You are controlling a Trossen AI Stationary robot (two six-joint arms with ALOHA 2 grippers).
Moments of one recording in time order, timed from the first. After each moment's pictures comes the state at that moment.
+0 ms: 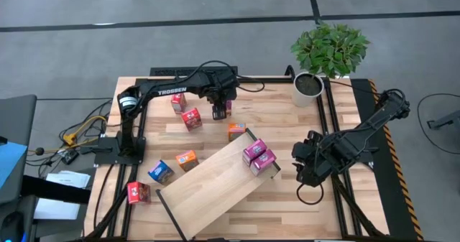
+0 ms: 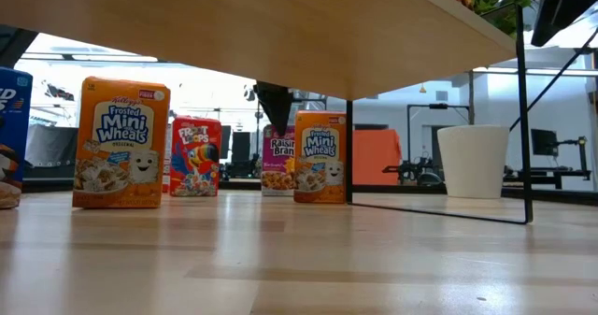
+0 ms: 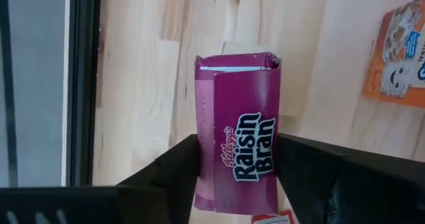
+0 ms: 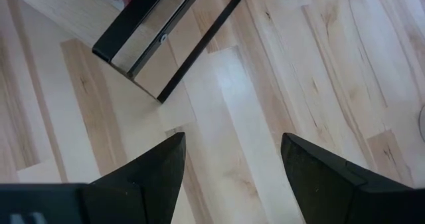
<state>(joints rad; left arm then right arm) 0.38 1.96 1.71 -0.91 -0.20 0.28 0.66 1.24 1.14 -1.26 0.45 0.93</state>
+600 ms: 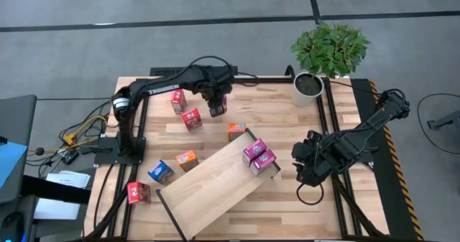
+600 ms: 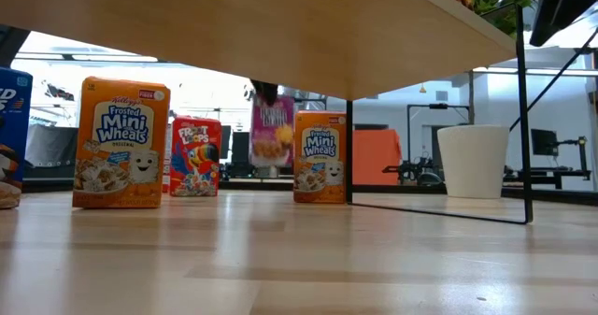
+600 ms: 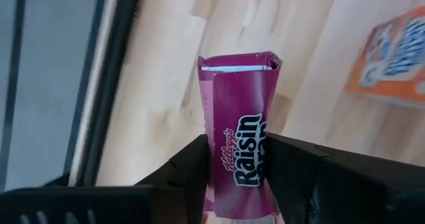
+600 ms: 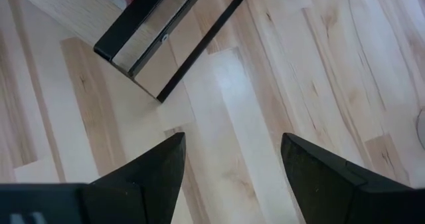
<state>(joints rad) 0.36 1.89 1.83 -1.13 -0.25 0.08 0.66 1.24 1.14 -1.25 0.45 0.91</state>
